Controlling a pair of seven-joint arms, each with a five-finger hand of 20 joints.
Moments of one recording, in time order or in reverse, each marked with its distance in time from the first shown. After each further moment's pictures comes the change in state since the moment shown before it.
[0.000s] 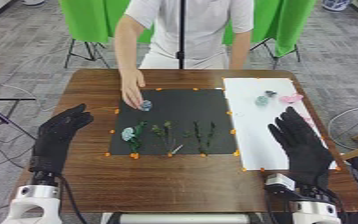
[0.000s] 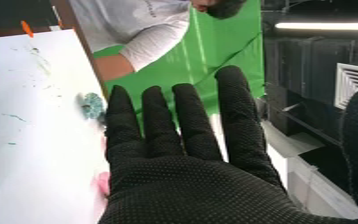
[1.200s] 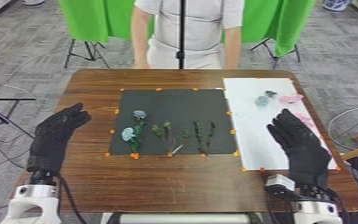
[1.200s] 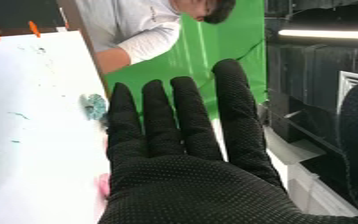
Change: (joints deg) left arm -0.3 -1.4 -0.9 0.0 0.3 -0.5 -0.4; right arm 0.1 0.3 0.8 0.1 -1.0 -1.2 1.0
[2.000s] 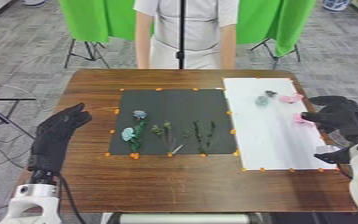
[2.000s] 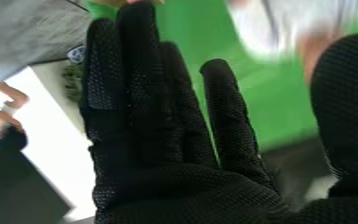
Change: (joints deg) left arm 0.1 1.9 0.8 0.0 -0.6 1.3 0.2; right arm 17.1 27.4 10.0 3.4 -55.9 -7.9 32.8
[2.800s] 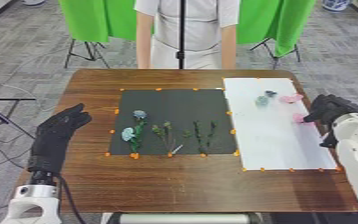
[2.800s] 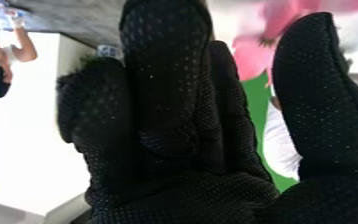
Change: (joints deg) left arm 0.3 0.0 0.0 0.0 -0.1 0.3 0.1; right arm 21.6 8.8 -15.9 24.2 -18.0 -9.8 0.7
